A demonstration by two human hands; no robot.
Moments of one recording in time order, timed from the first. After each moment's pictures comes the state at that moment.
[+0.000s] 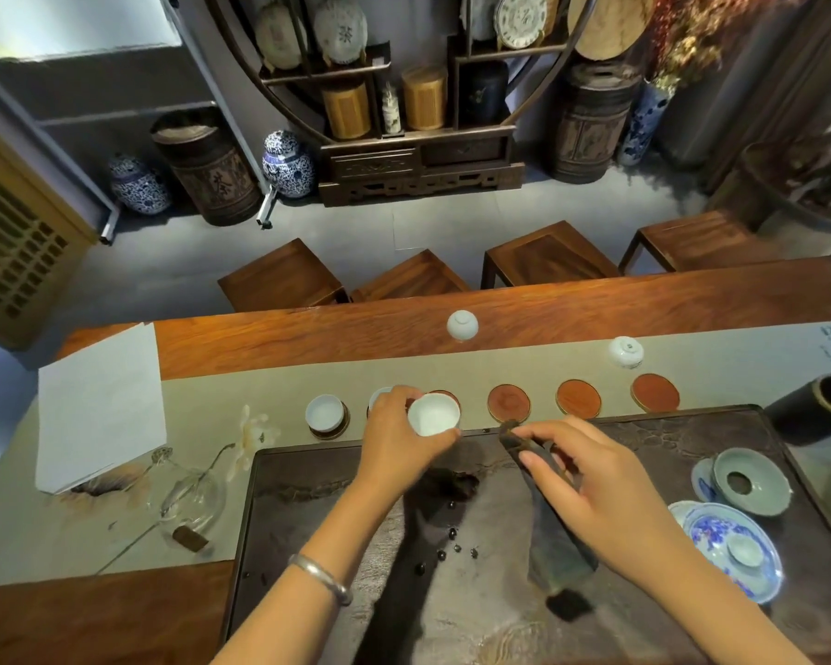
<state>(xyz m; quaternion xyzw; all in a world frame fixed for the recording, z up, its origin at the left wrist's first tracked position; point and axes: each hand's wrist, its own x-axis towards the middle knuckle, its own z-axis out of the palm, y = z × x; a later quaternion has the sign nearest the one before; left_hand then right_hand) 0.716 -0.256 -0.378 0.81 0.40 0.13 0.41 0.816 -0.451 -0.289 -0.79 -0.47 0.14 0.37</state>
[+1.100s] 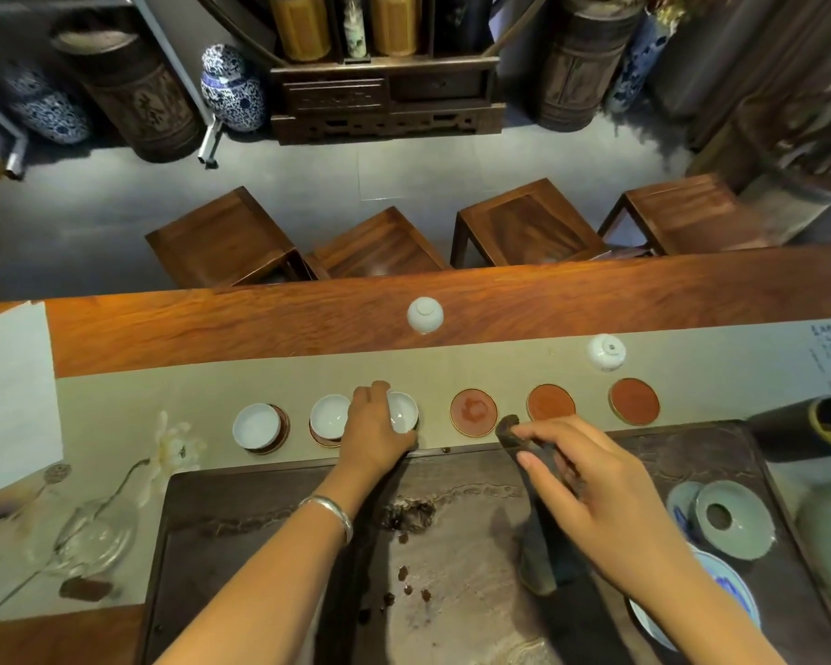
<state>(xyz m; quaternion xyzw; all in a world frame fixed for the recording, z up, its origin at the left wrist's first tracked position) 0.797 -0.213 -0.497 0.84 0.42 -0.01 0.35 0.893 -0.428 -0.313 -0.82 -0.44 0.17 0.32</state>
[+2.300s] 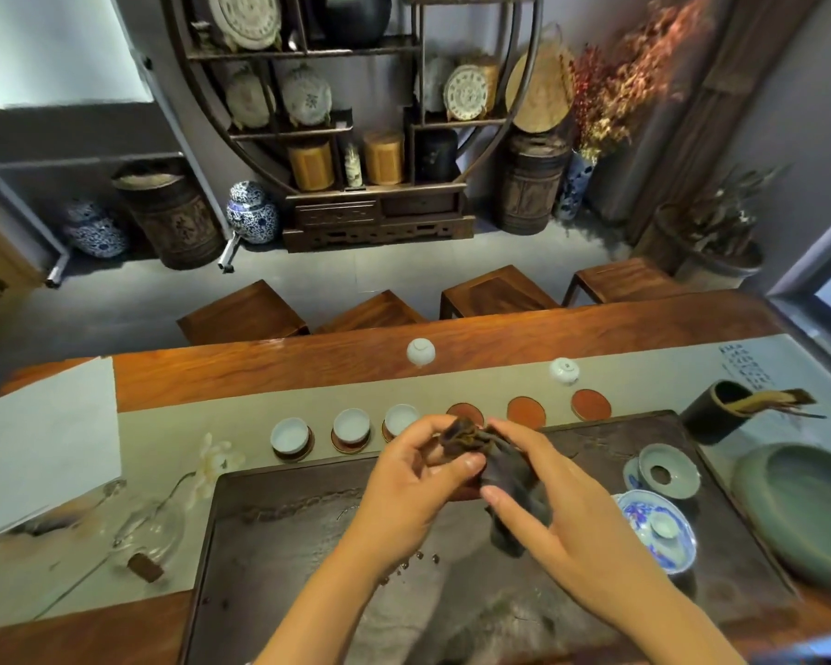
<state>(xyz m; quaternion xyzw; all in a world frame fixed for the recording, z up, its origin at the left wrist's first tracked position) 0.683 -0.349 -0.283 0.56 0.12 0.17 0.80 0.774 -0.498 -0.259 -0.79 -0.47 0.12 0.37</state>
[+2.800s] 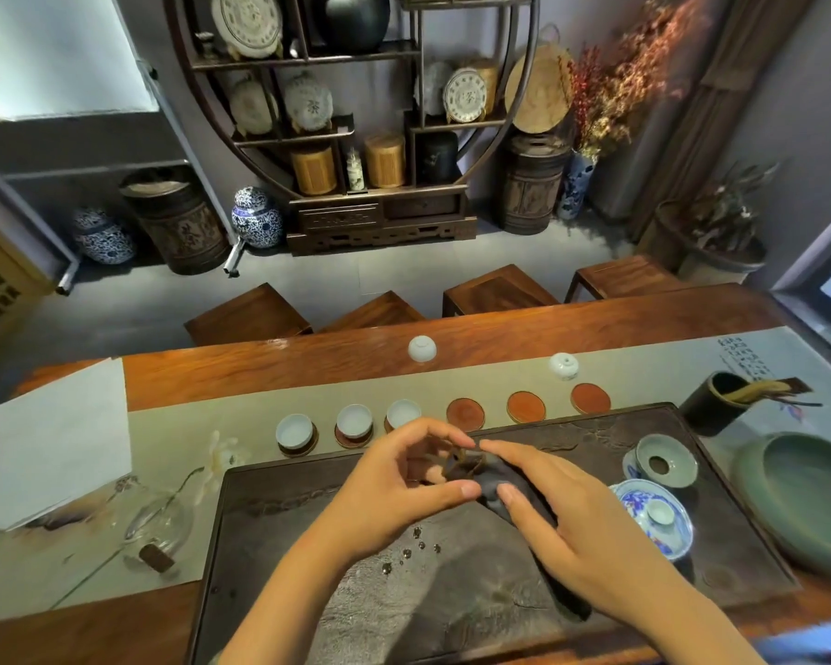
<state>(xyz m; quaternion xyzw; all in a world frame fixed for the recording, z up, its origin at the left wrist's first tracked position) 0.662 -0.334 -0.282 0.71 0.10 0.08 0.69 0.767 -0.515 -0.256 -0.78 -0.51 0.10 0.35</state>
